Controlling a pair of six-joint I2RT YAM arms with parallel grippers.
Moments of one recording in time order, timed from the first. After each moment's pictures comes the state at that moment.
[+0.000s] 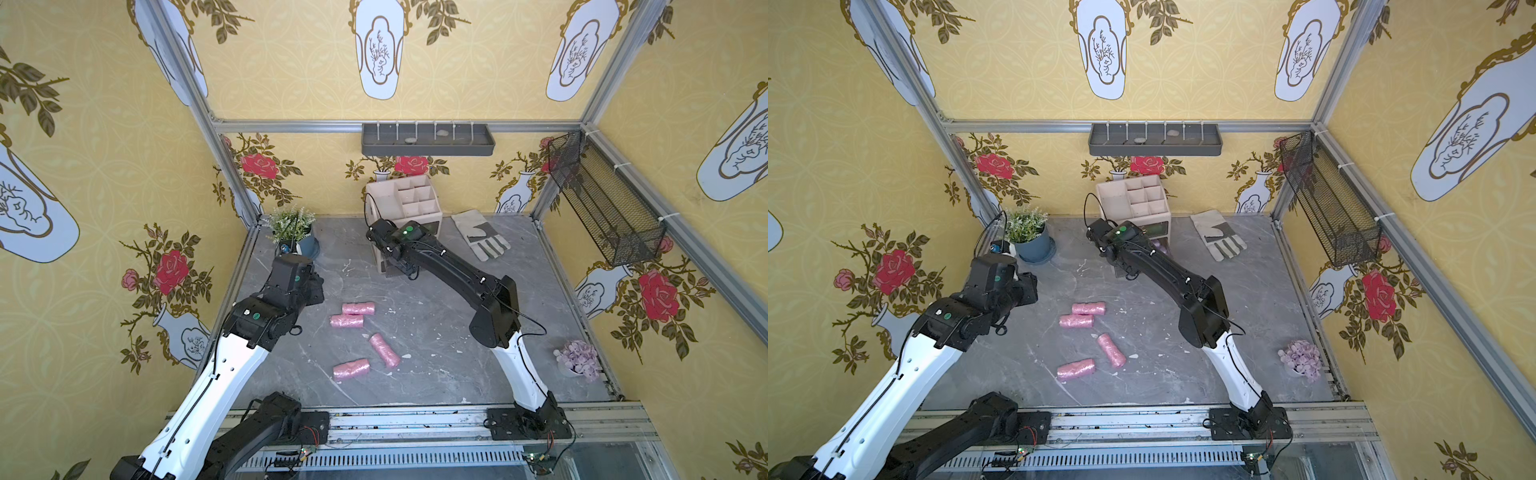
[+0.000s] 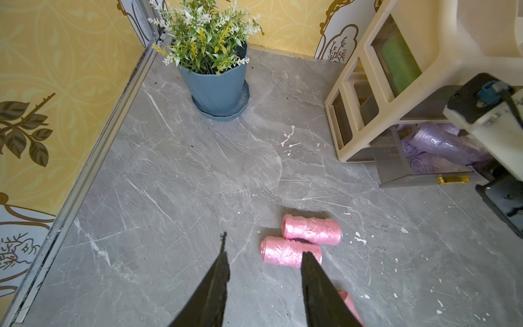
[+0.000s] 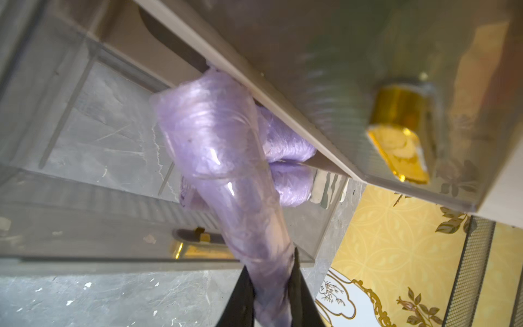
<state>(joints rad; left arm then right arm) -0.43 0.95 1.10 -0.88 -0.34 -0.46 0.89 2.30 2.32 -1.36 0.69 -0.12</state>
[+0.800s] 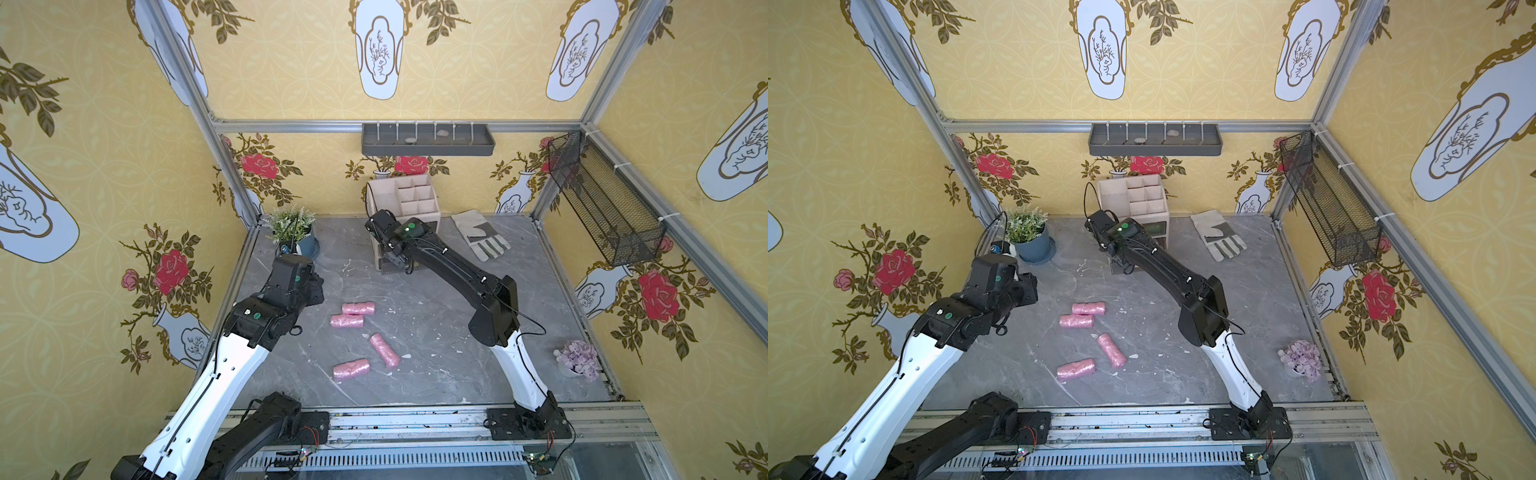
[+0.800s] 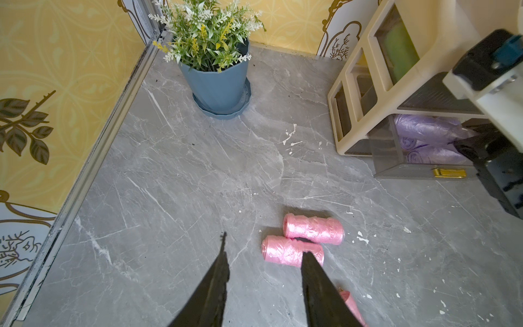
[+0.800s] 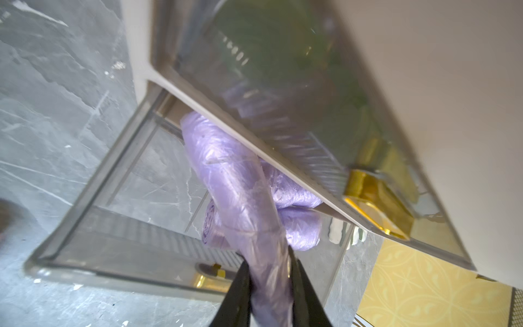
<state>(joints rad) -0.43 0.96 1.10 -0.88 -0.34 -0.46 0.87 2.30 2.36 -1.21 0.57 -0.16</state>
